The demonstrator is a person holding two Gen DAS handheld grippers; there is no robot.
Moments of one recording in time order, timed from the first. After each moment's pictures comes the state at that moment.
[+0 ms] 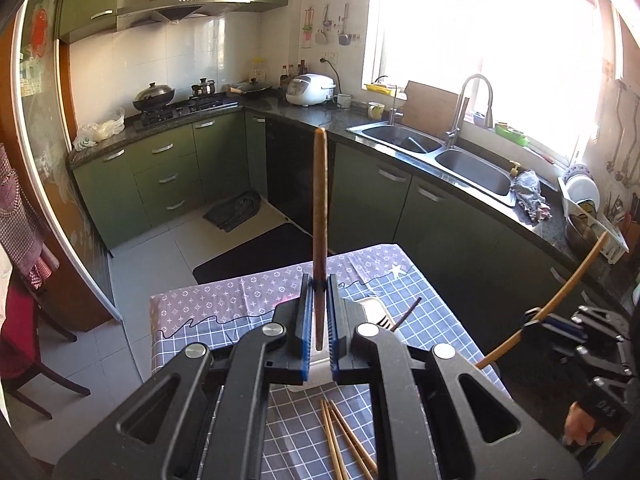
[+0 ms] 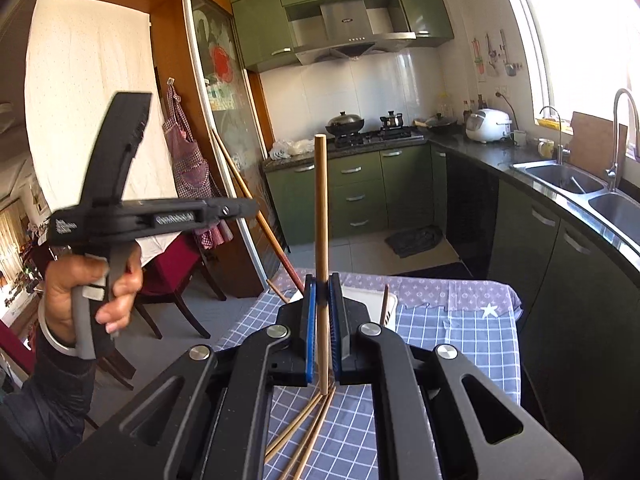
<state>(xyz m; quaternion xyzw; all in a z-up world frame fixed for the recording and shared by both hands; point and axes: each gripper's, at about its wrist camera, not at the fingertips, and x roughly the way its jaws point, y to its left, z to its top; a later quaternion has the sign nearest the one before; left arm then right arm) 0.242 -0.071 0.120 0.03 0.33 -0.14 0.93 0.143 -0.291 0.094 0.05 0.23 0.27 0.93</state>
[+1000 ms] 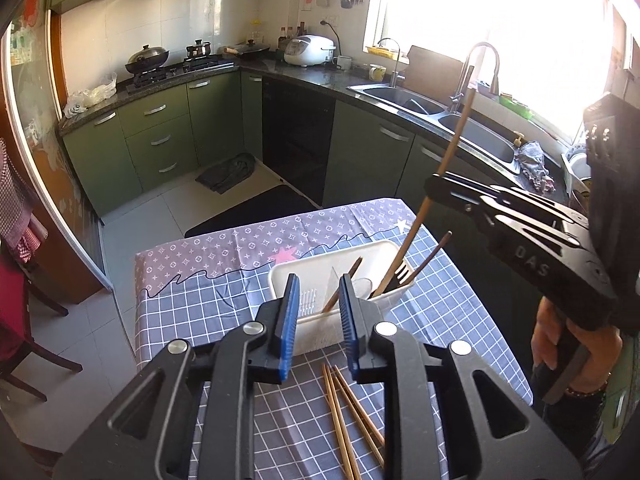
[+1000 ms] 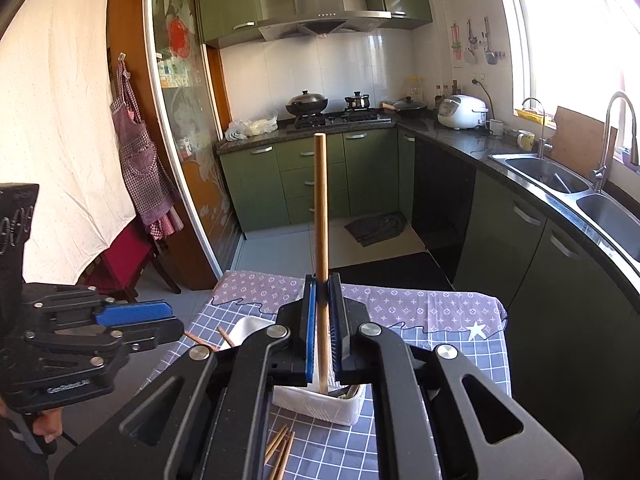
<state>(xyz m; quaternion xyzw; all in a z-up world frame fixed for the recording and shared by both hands) 0.241 -0.062 0.066 0.03 0.39 -0.15 0.91 0.280 -0.238 0.055 0.02 0.29 0.20 0.94</state>
